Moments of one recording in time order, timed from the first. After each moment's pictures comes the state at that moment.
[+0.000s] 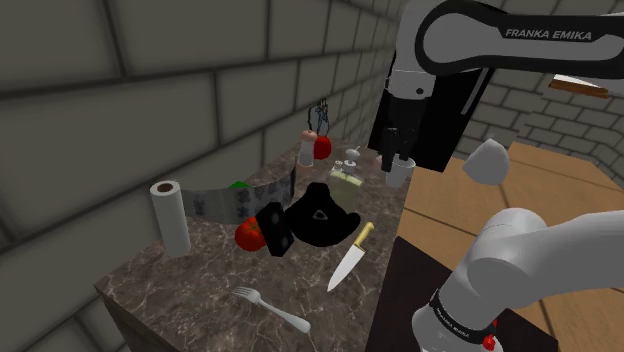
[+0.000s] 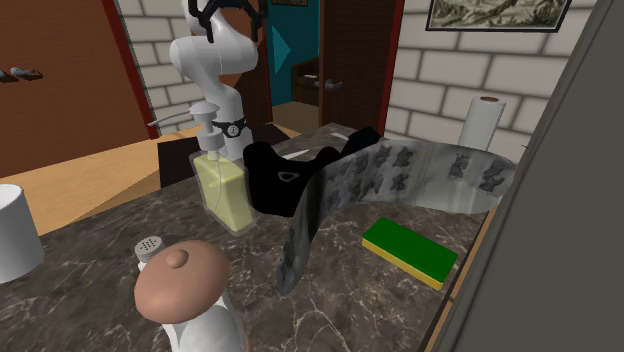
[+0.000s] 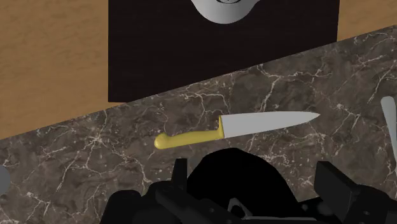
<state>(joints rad) -0.02 -0.78 -0.01 -2.45 -0.01 1.53 -0.03</state>
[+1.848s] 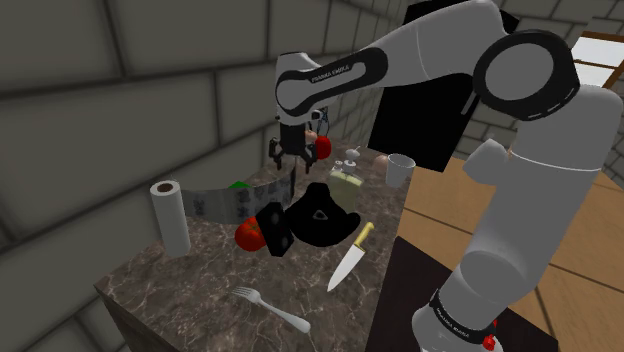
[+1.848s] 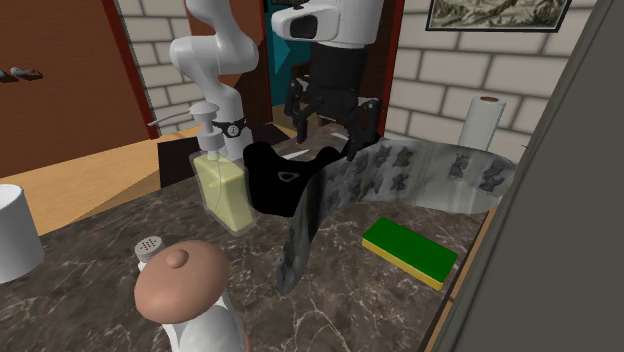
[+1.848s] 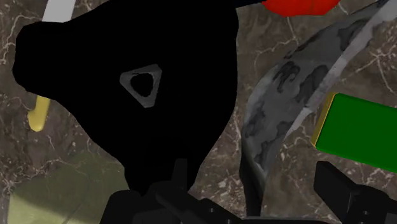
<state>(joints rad) -0.14 0.19 0.25 -1.91 -0.07 1.96 1.15</state>
